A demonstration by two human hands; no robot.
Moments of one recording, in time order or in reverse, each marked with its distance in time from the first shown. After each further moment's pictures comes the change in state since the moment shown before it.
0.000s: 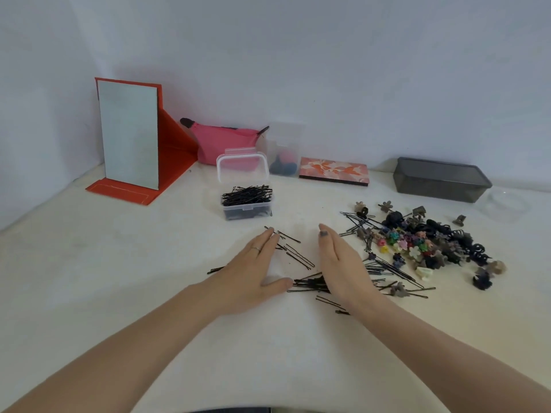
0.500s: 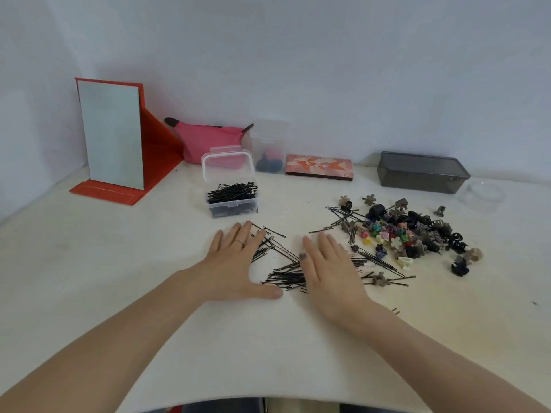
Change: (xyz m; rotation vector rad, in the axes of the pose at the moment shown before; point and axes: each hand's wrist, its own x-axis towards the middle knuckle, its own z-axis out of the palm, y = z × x) left_hand 0.014 -0.008 -0.001 0.266 -0.097 -0.104; right_hand -0.016 0.036 0.001 -0.613 -0.118 -0.131
